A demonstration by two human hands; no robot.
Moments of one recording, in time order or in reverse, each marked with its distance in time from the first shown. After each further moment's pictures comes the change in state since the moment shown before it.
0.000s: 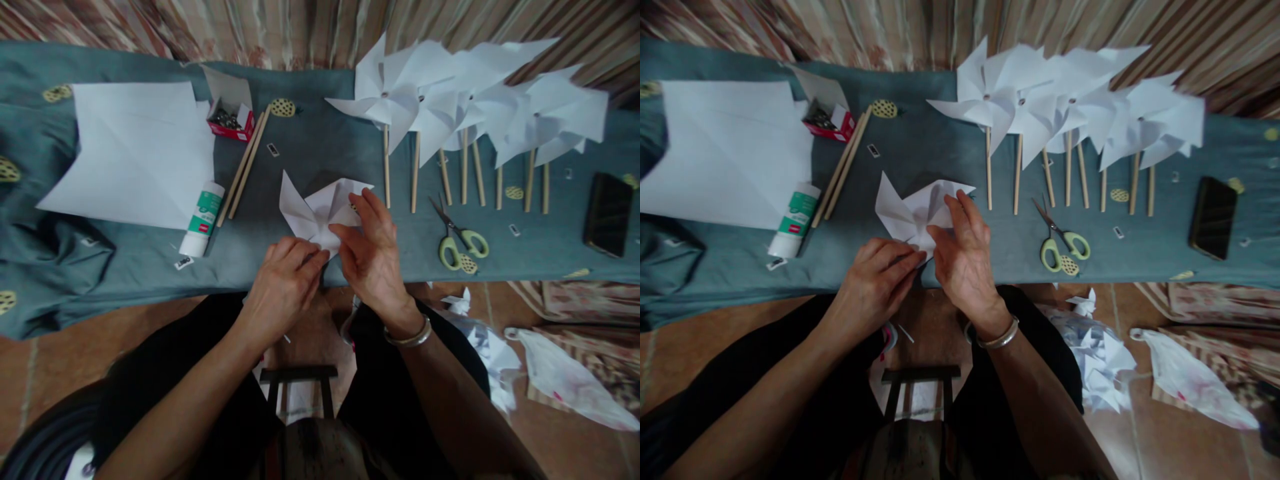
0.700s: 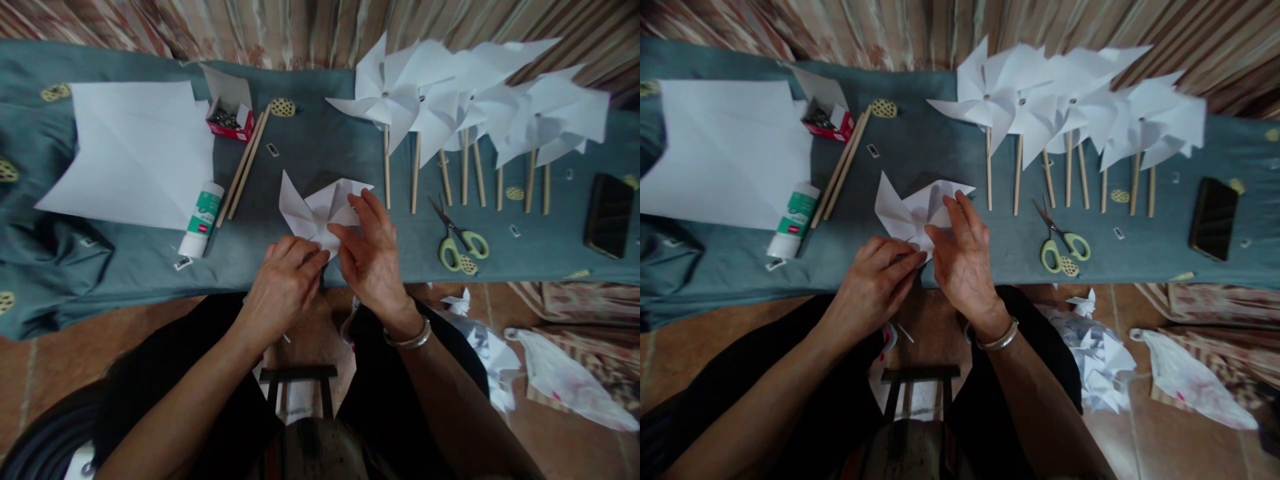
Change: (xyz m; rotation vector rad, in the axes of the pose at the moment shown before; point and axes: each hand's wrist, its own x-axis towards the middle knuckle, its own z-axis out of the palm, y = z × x) left_hand 0.002 -0.001 0.000 -0.020 -0.024 -0.017; right_hand 0.002 -0.002 -0.001 -0.023 0.030 -0.056
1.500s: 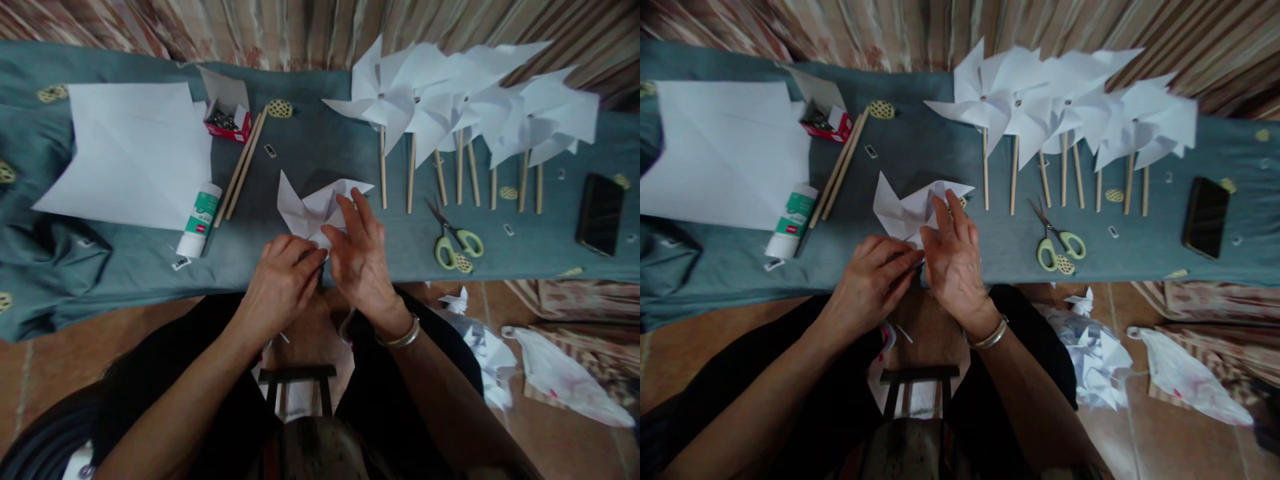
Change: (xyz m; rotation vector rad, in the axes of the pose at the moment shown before) left_hand 0.002 0.000 -0.004 -0.050 -0.013 -0.034; right_hand 0.001 -0.009 0.002 -0.061 -0.206 0.062
